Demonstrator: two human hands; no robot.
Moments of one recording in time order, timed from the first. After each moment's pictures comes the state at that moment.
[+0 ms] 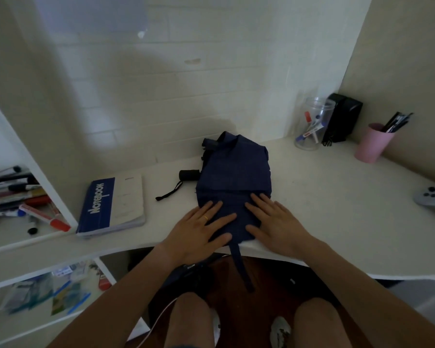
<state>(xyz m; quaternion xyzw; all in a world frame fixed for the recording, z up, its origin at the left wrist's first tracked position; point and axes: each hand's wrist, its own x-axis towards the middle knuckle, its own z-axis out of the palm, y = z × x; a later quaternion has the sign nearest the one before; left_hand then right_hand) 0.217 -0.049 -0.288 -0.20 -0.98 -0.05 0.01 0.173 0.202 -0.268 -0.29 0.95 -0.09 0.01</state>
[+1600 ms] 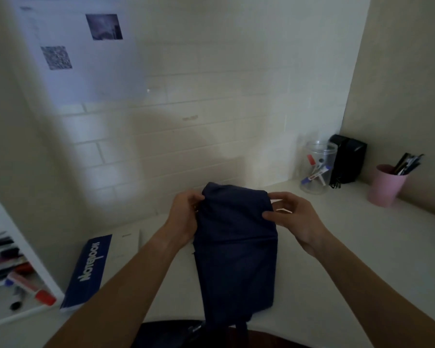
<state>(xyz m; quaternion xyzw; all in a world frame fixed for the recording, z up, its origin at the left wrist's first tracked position) 0.109 -0.037 -0.151 0.14 -0.56 -0.82 0.06 0.083 0.212 -0.176 -0.10 0.71 -0.70 0.02</state>
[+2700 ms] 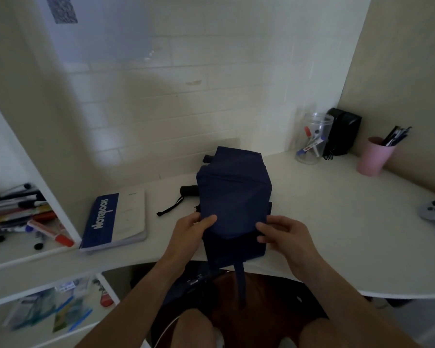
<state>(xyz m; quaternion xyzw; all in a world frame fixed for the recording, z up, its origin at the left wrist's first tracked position) 0.232 -0.024 -0.234 0.10 -0.71 -0.70 0.05 0.205 0.200 -0.232 0.06 0.65 -0.76 0.09</state>
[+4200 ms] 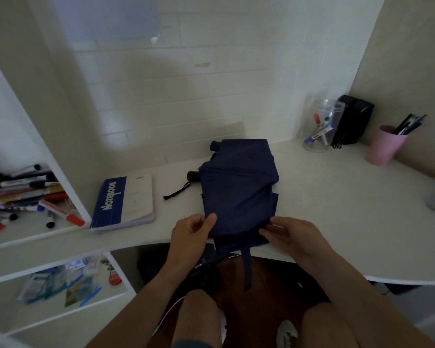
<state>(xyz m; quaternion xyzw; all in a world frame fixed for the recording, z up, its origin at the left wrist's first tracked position) 0.262 -0.029 -0.268 0.09 -0.79 -0.59 0.15 0.217 0.198 -0.237 0.18 0.52 -0.82 0.16</state>
